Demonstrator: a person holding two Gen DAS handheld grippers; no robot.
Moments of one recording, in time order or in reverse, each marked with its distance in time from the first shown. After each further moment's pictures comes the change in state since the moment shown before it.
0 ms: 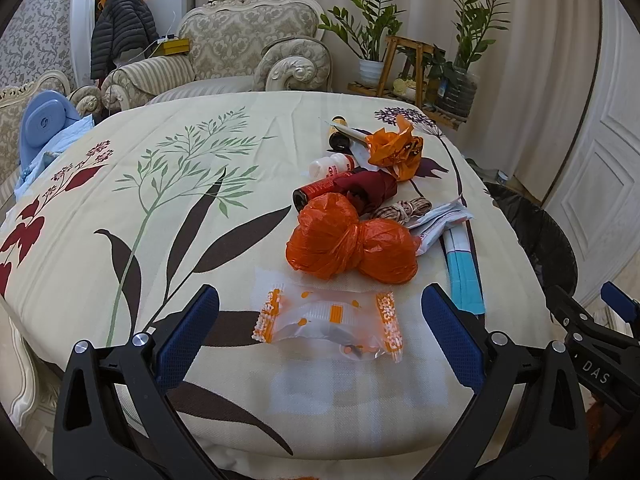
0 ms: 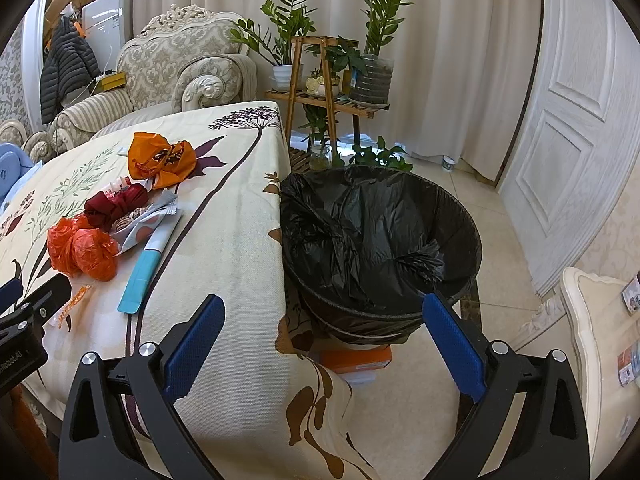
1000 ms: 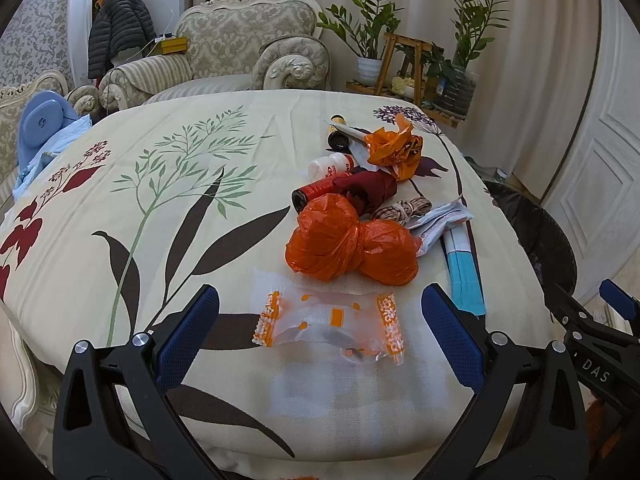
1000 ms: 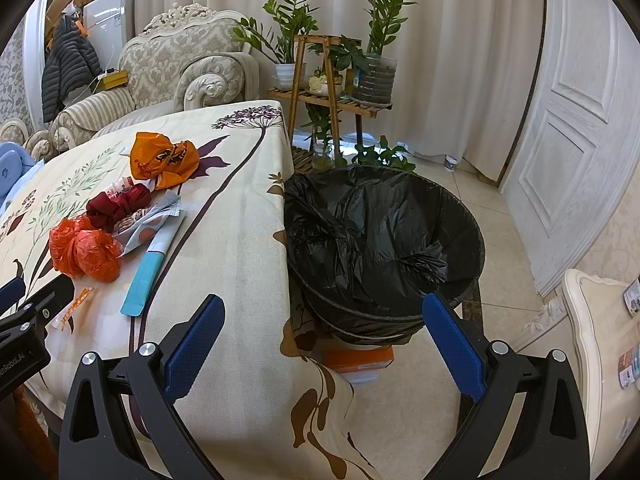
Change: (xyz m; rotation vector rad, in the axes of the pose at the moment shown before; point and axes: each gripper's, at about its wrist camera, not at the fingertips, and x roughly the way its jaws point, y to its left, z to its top) left arm 0.005 -0.002 0.000 0.004 0.008 0.001; right arm 0.001 0.007 -0.002 0.003 0.005 0.000
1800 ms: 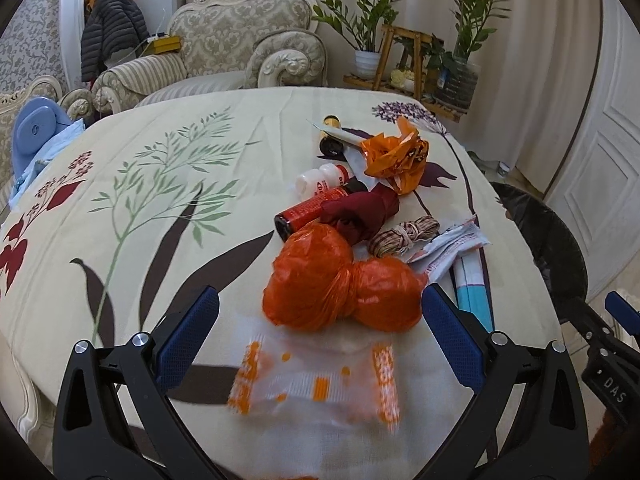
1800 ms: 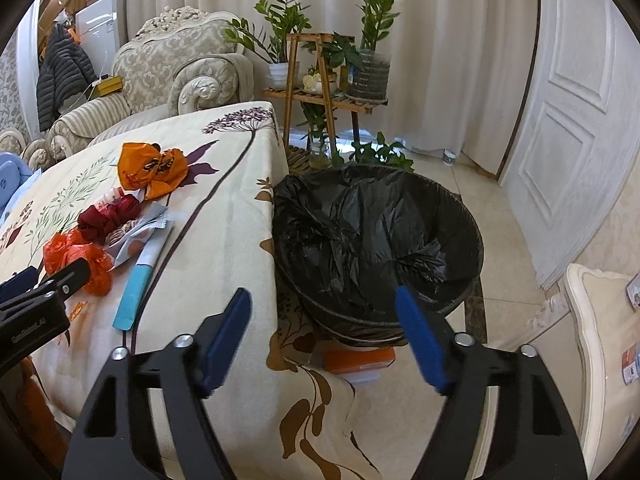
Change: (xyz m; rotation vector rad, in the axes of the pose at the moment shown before) left arm 0.030 -0.009 0.026 0.032 0.038 0.006; right arm 0.008 -0.010 0.009 0.040 0.016 0.017
